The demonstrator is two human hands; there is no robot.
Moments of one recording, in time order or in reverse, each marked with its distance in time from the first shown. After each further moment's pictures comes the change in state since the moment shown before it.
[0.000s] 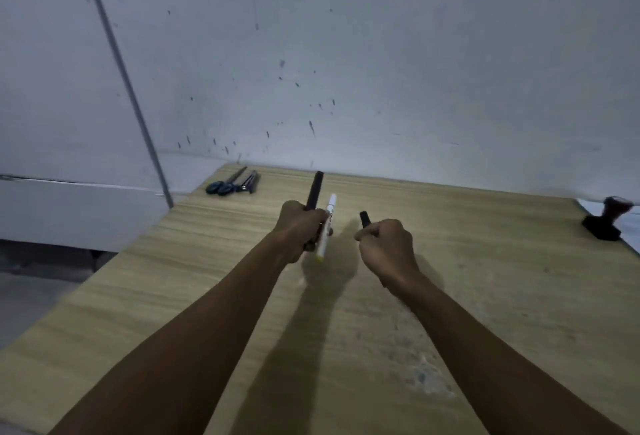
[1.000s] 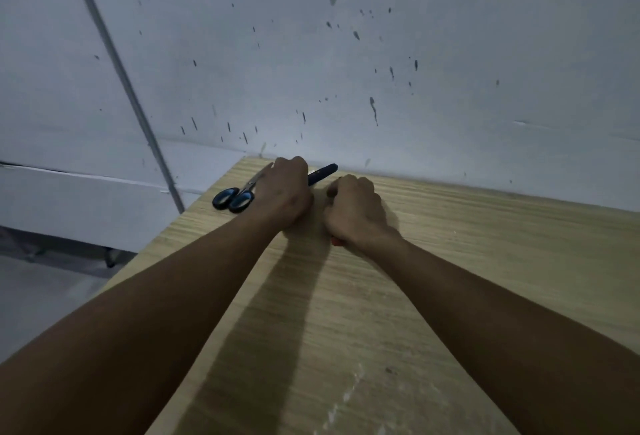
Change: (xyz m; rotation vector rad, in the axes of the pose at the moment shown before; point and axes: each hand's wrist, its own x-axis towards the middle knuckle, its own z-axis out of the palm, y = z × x) left_hand 0.243 -0.014 -0.094 1.190 0.375 0.338; right_hand 0.191 -0.062 0.187 -0.314 -0.197 -0.208
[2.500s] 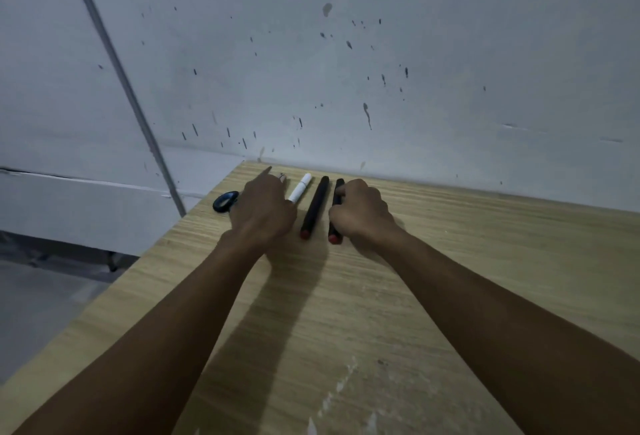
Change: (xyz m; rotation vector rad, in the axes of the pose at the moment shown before) left_hand -0.051 -0.008 -0.034 -0.216 -0.045 -0.142; right_hand -0.001 0.010 -0.012 0.115 -0.064 0.113
